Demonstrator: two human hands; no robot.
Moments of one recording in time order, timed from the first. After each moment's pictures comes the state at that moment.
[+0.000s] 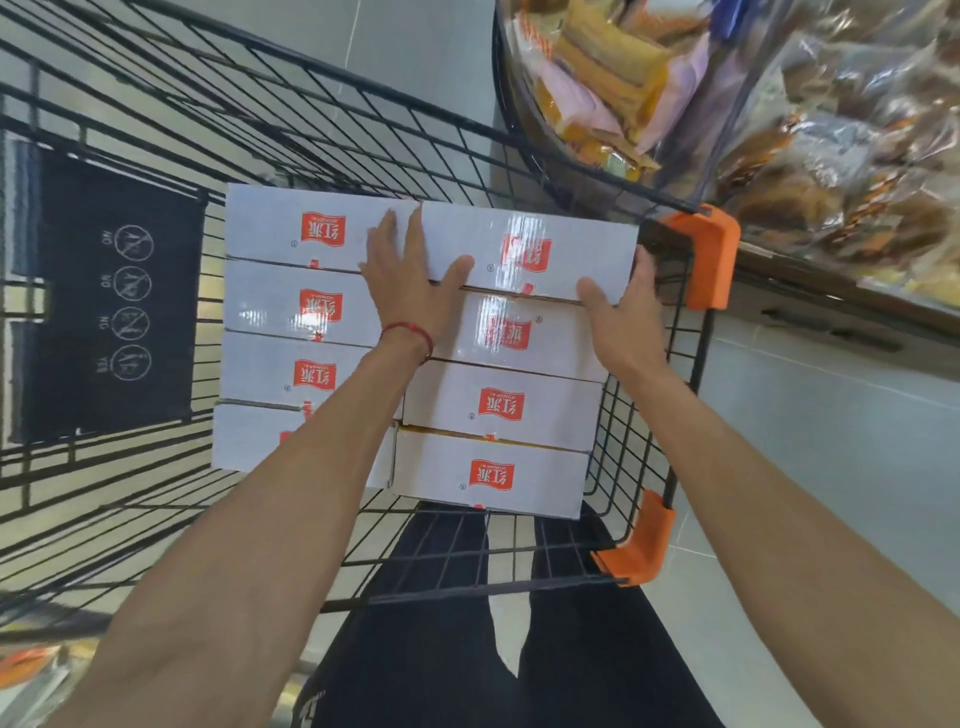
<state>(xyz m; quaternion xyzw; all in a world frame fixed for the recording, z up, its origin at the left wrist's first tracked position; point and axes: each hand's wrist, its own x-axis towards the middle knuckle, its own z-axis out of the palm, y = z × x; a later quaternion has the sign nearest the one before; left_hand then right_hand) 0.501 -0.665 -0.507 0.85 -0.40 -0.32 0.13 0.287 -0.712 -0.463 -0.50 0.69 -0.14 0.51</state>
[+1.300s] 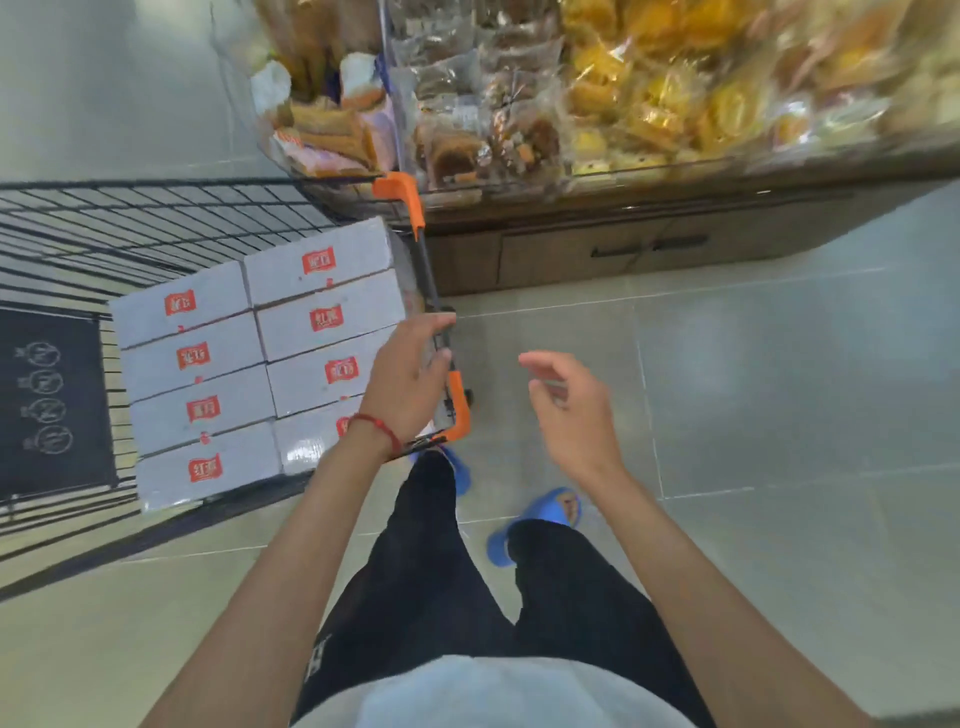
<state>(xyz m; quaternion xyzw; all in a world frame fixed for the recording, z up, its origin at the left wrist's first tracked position) 0.275 -0.537 -0.339 0.64 -0.60 -0.43 0.22 0.080 -0.494 -0.350 -0.47 0.67 -0.32 0.47</state>
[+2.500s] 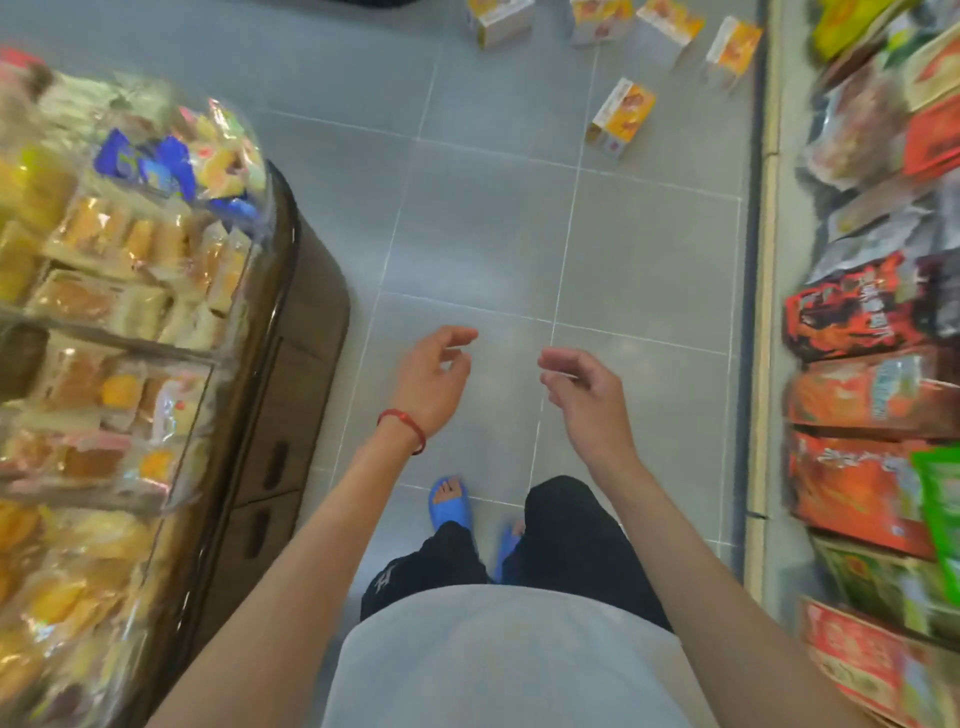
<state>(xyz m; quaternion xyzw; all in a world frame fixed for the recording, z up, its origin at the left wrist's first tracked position) -0.467 -0.560 -0.277 0.20 -0.81 -0.54 -0.08 -0.484 -0.371 -0.270 0.14 0.76 -0.60 0.19</state>
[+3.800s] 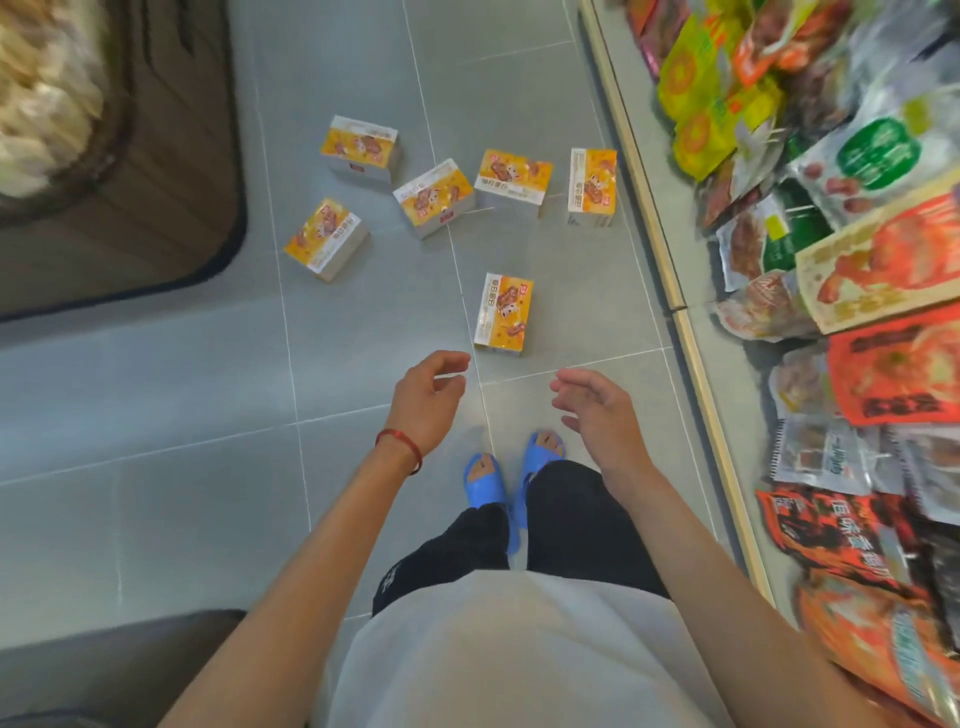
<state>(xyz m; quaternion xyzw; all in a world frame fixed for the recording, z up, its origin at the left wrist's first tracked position) -1.380 -0.429 -0.285 0.13 -0.82 -0.50 -0.23 -1.331 -0.223 -0.295 0.35 0.66 -0.64 0.16</state>
